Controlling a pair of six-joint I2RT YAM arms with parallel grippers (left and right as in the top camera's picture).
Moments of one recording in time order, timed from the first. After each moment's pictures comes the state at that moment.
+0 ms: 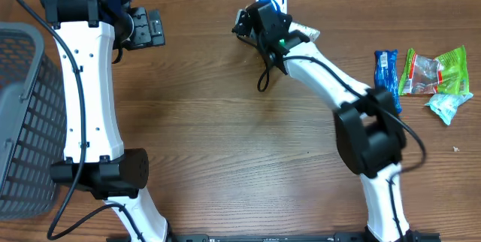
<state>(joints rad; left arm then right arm) 0.01 1.98 2.44 -1.67 -0.12 -0.21 0.52 2.22 1.85 -0.46 0.40 -0.83</state>
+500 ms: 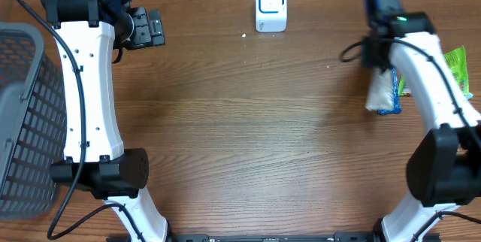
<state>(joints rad) 0.01 1.98 2.44 -1.67 -0.12 -0.21 0.07 1.89 1.65 -1.04 0.37 0.17</state>
